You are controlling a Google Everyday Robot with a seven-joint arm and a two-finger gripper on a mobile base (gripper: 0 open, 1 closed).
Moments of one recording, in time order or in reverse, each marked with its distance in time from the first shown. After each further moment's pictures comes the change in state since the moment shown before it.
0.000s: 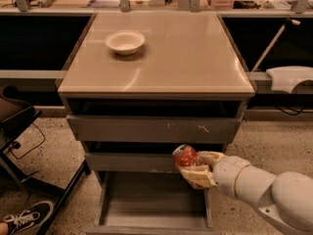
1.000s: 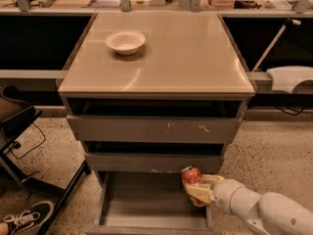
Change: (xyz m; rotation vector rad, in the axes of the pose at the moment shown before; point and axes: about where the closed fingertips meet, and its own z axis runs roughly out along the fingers) arm 0.141 -0.024 0.059 0.021 0.078 0.233
